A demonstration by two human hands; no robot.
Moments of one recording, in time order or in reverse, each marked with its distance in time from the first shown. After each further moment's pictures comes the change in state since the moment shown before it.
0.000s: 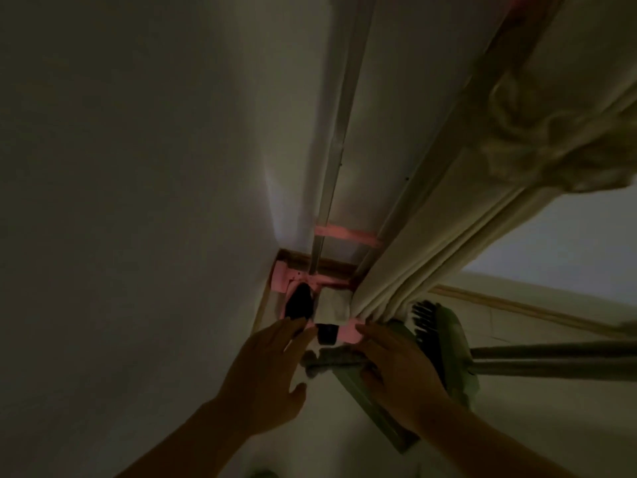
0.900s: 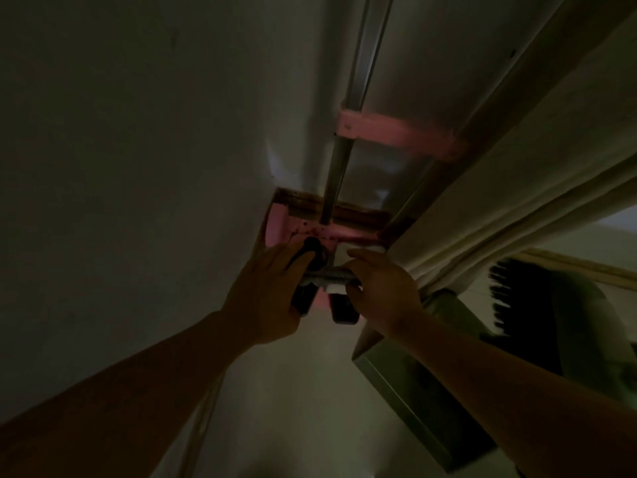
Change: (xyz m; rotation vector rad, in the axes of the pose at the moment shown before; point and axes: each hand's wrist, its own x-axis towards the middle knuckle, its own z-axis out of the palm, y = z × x) left_hand 0.098 -0.139 0.201 0.074 0.080 0.024; right_hand 0.130 0.083 0.235 0.043 0.049 0.038
